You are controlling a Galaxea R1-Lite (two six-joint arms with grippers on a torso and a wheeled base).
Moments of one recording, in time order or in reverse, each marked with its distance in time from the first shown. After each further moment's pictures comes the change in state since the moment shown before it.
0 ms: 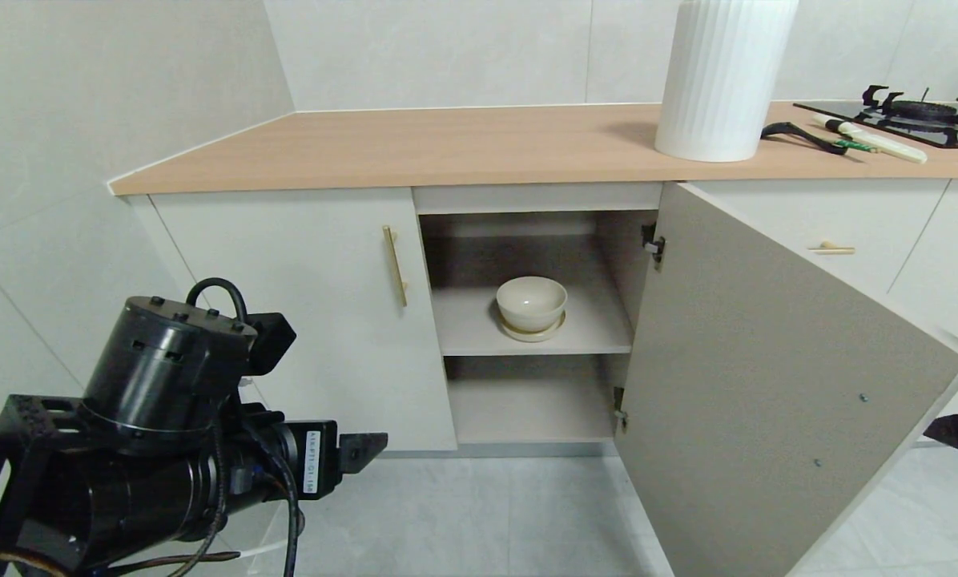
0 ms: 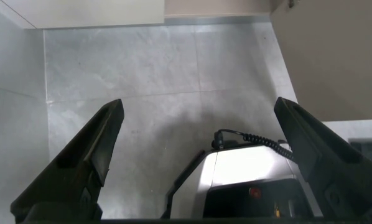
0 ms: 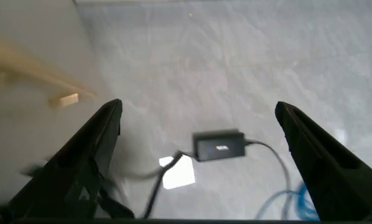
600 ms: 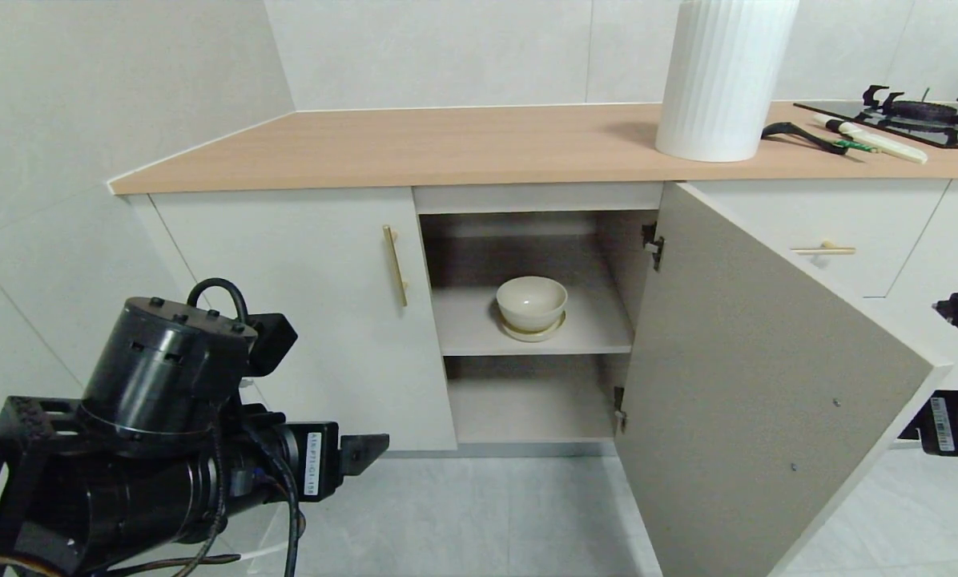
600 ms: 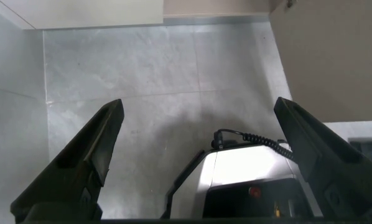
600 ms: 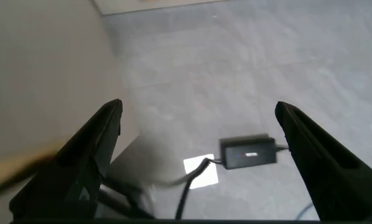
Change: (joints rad) left arm -0.001 0.000 0.000 0.000 -0.001 0.000; right arm 0.088 0.102 0.032 -0.108 0.041 0.117
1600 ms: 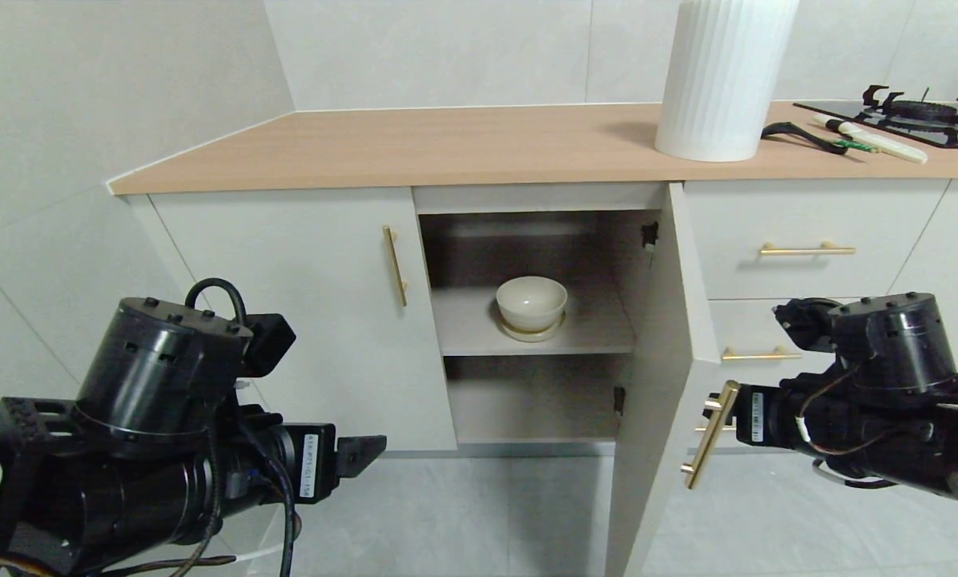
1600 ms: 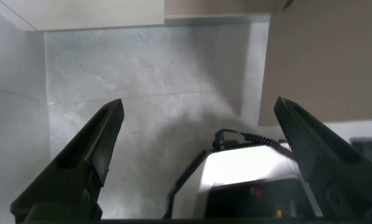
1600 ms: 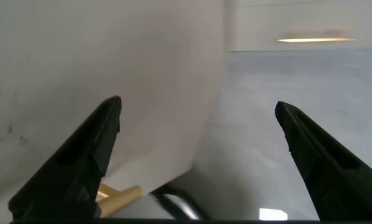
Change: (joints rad) left arm 0.001 -0.009 0.004 0.003 0.001 0.023; right arm 0.368 0.234 0.131 -0.581 0.138 0.243
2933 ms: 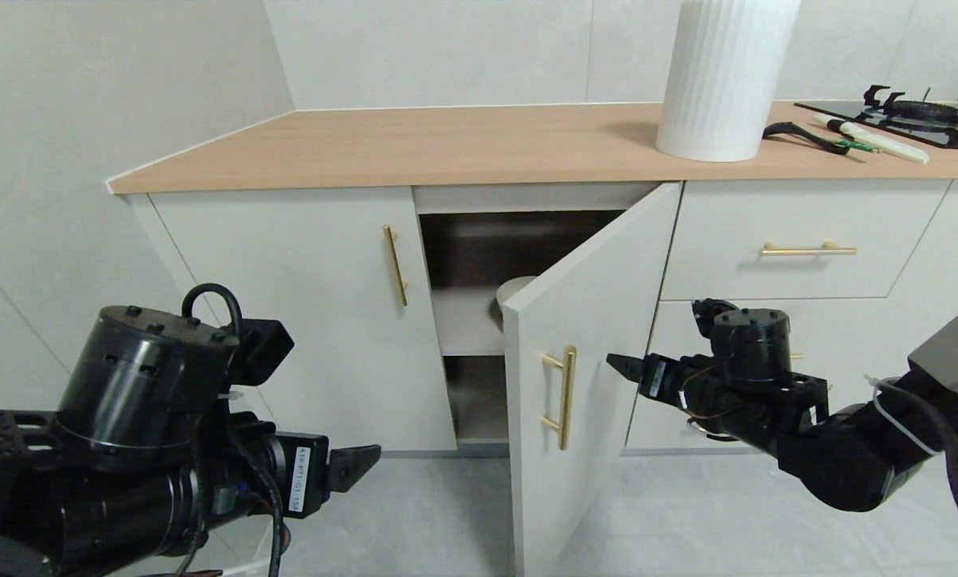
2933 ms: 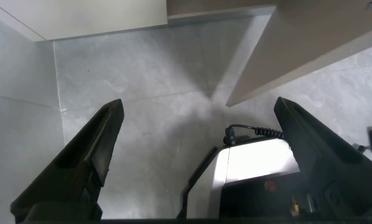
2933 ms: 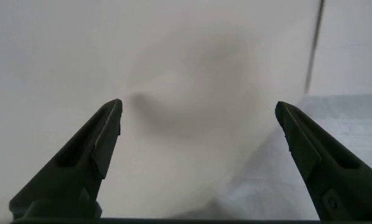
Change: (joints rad) left arm -0.003 -0.024 0.023 -0.004 0.000 0.064; right arm -0.013 0.445 -0.123 -0.546 0.073 0.157
